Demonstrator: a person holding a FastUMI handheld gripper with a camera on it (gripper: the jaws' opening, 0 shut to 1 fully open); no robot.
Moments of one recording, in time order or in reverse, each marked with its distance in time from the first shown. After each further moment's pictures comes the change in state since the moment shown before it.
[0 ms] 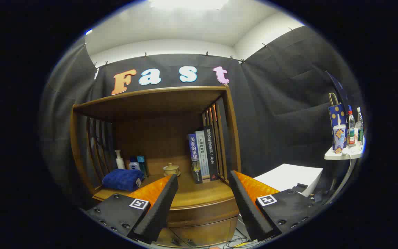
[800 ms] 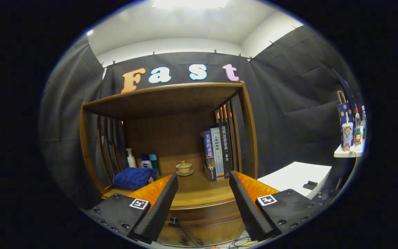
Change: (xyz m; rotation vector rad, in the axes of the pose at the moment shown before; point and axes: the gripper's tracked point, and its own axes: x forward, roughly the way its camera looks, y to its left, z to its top) arm 0.006 0.036 -0.019 0.000 0.025 0.067
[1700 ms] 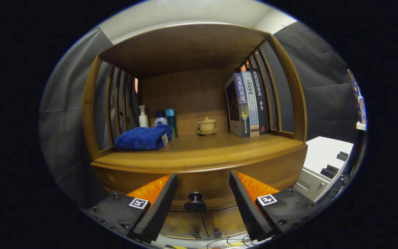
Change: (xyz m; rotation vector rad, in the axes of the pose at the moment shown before) arm 0.043 0.067 -0.212 -0.022 0.236 0.121
